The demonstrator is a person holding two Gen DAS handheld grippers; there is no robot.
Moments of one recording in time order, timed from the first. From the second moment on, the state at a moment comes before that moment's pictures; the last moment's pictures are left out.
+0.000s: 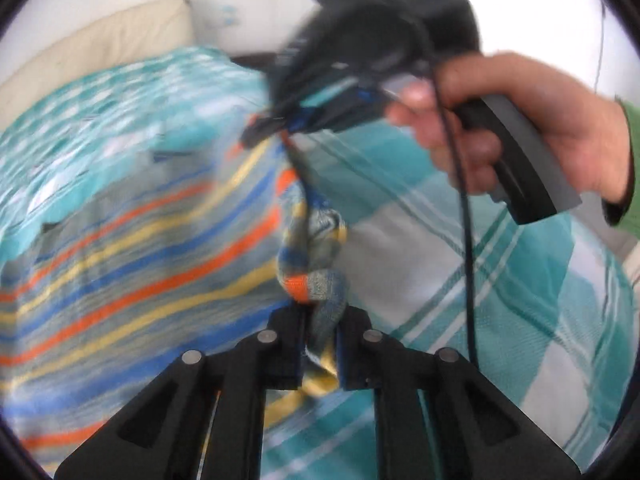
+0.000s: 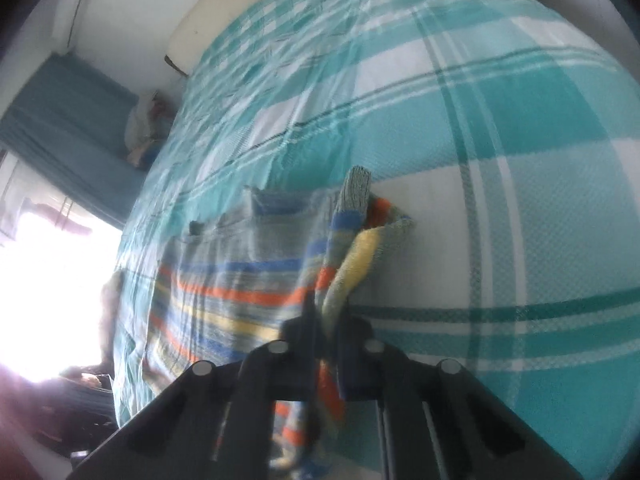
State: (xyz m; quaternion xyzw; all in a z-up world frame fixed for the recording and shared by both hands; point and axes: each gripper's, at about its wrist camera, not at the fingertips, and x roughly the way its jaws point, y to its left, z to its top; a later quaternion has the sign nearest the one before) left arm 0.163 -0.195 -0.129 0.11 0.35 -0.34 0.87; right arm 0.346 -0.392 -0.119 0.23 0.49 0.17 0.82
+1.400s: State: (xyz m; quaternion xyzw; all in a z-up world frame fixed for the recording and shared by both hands) left arm 0.204 0.083 -0.130 -0.03 0.44 -0.01 0.90; right arm 0.254 -0.134 -0.130 -0.02 0.48 0.30 0.83
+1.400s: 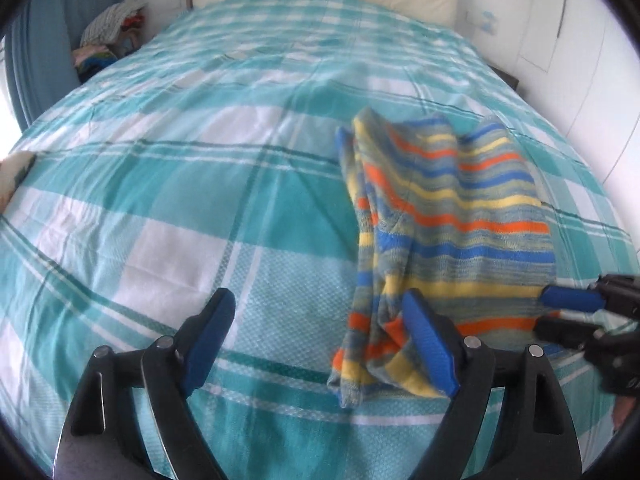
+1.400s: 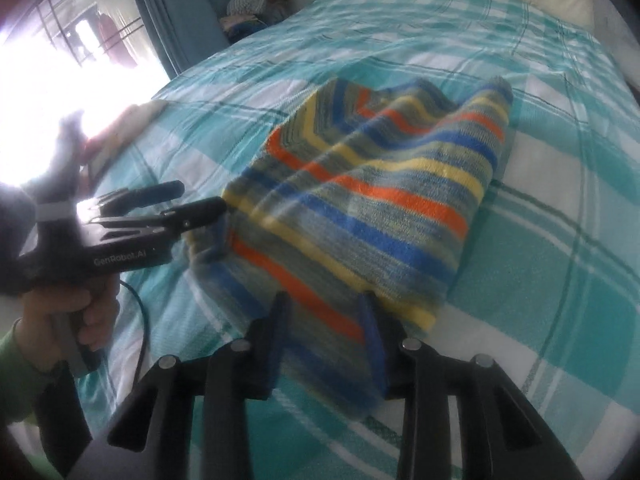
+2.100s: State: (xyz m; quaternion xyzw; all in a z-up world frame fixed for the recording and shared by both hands) left arm 0.238 0.114 -0.123 -0.12 0.45 -0.15 0.87; right arm 0.280 -0.197 -0.103 0.10 0.41 0.22 0.88
